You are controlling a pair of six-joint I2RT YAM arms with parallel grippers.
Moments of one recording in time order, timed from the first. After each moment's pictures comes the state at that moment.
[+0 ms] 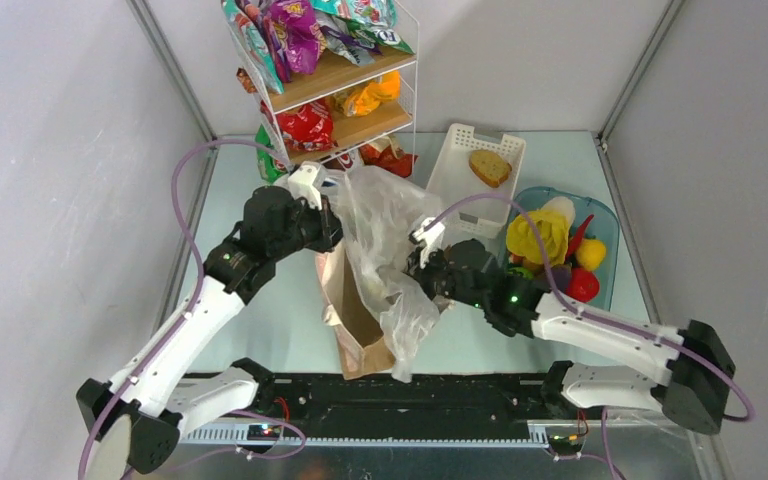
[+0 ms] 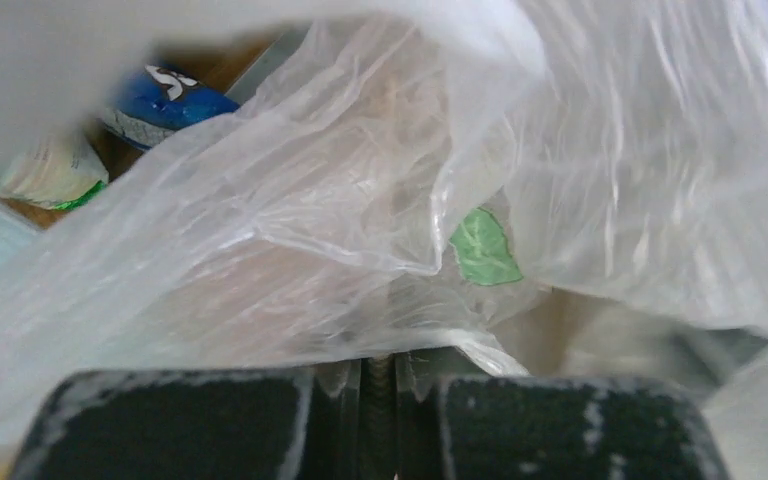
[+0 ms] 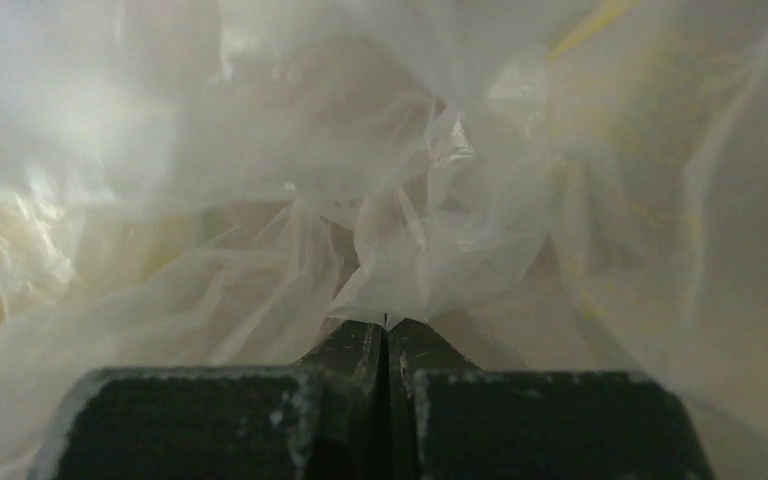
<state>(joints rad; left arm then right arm) -0.50 1.02 1.01 -0.42 0.18 -0.29 1.00 1.10 0.81 0.05 -0.04 0.21</state>
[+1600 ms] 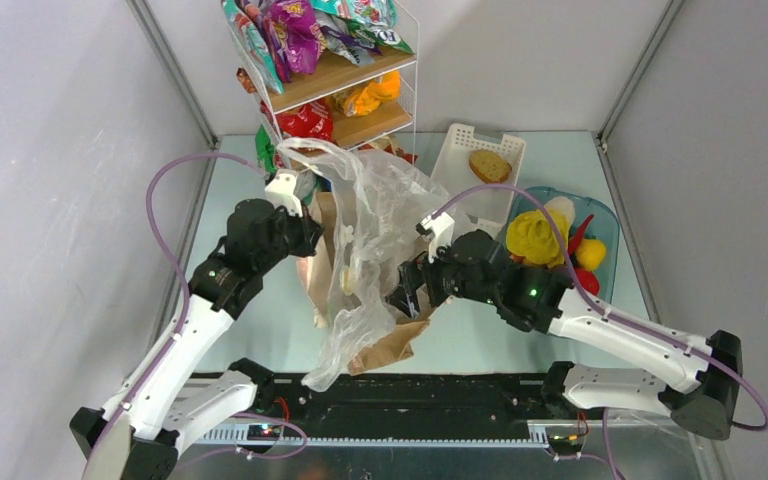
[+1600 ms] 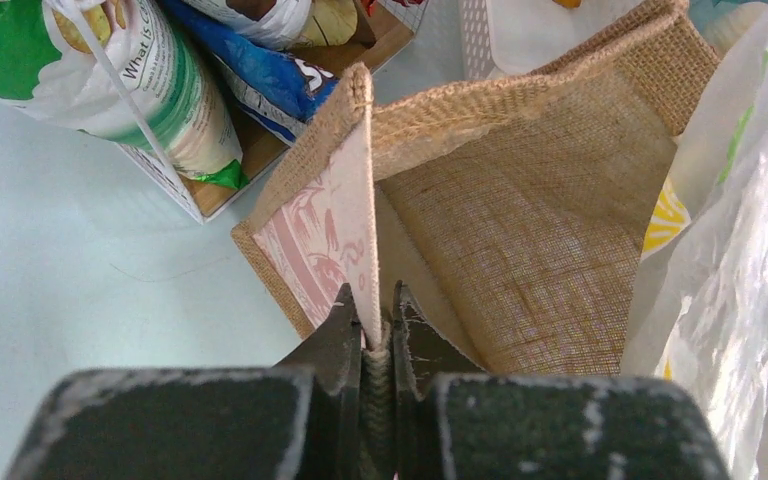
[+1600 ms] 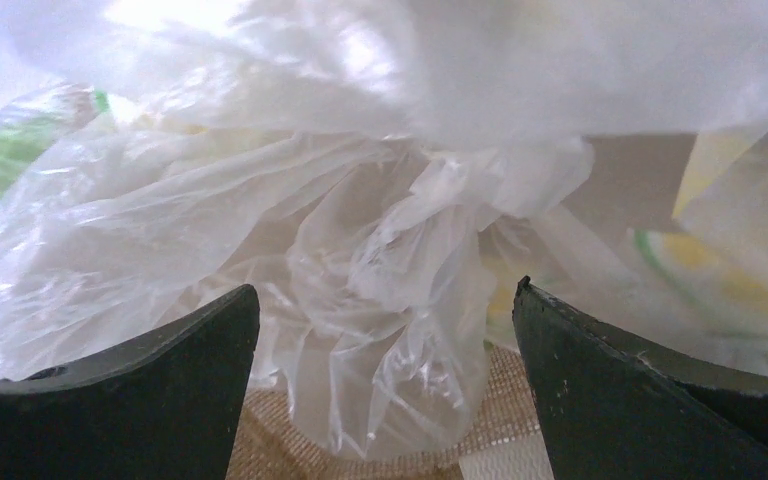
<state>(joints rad) -0.43 0.89 0.92 -0.44 0.01 -0.23 1.03 1.09 0.97 -0.33 -0.03 0.37</state>
